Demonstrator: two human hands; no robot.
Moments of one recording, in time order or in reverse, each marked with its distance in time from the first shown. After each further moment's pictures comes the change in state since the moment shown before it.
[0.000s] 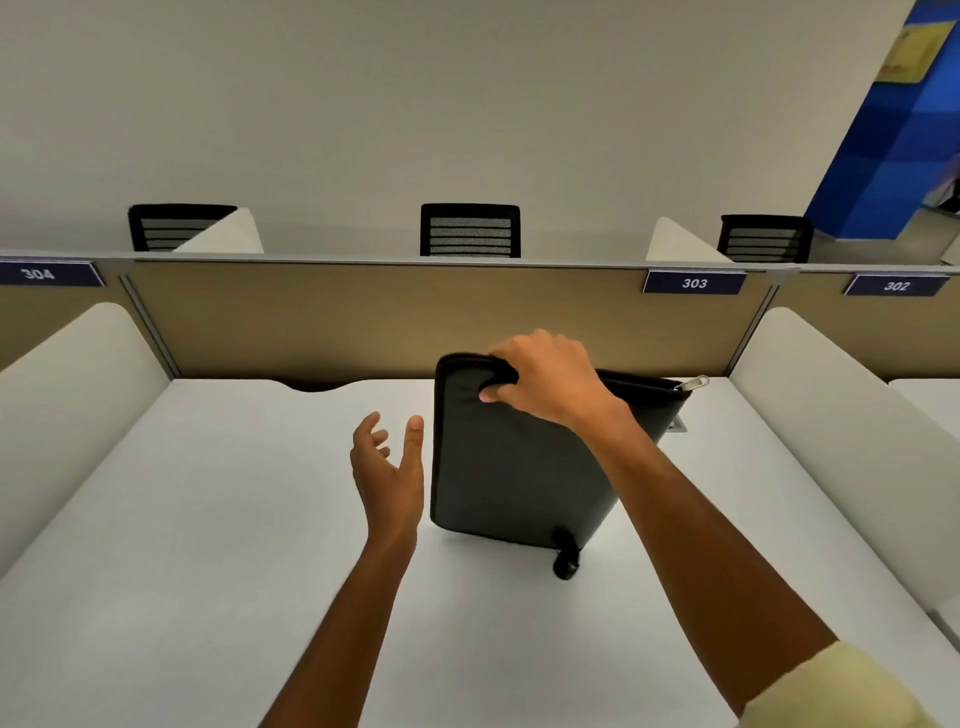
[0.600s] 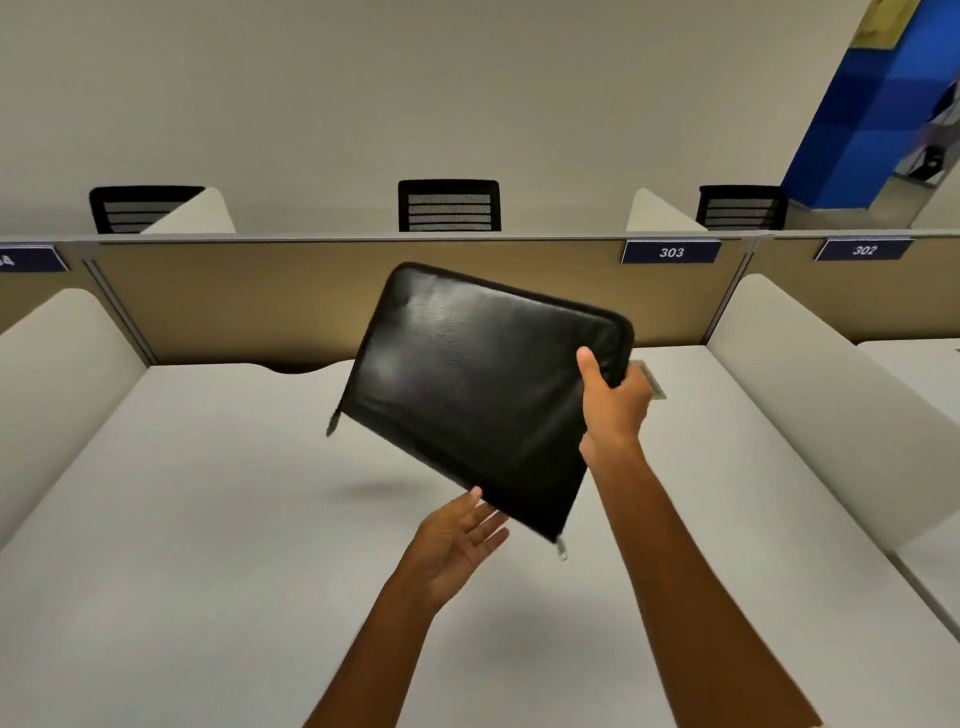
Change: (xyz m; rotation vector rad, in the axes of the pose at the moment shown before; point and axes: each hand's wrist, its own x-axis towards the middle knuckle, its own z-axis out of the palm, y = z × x) left_hand -0.067 -0.070 0.006 -0.601 -0.710 -0.806; right_hand -0.066 0.037 0.067 1.234 0.719 1.000
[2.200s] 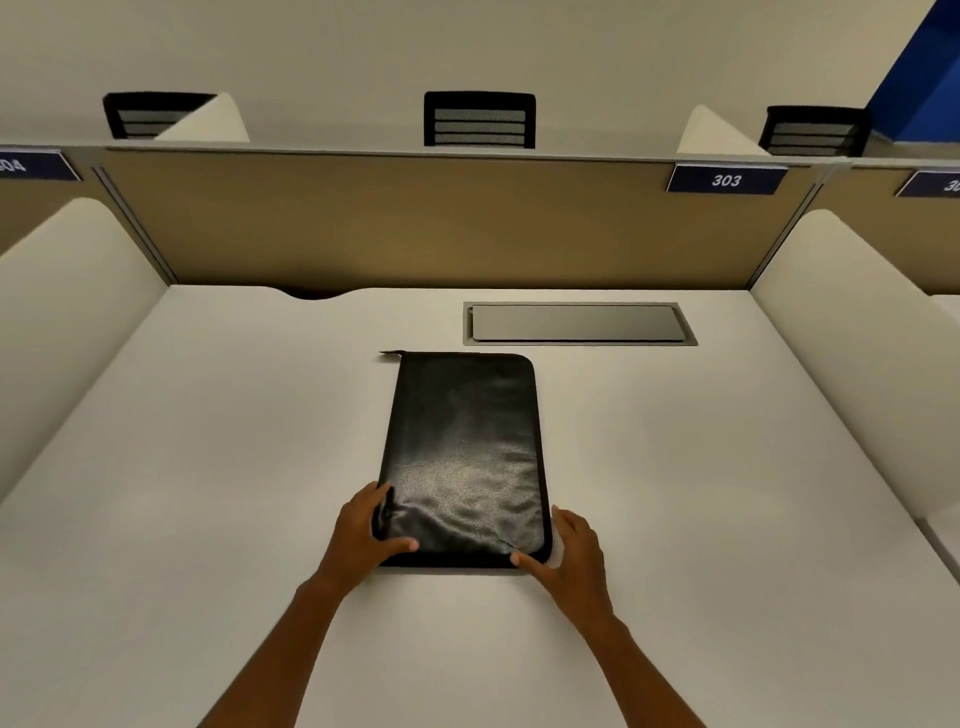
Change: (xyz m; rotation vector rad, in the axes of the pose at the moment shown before) left_hand -0.002 -0.025 -0.183 1.367 0.354 0.344; right_hand -0.087 0.269 -0.107 -0.798 -0.578 -0.149
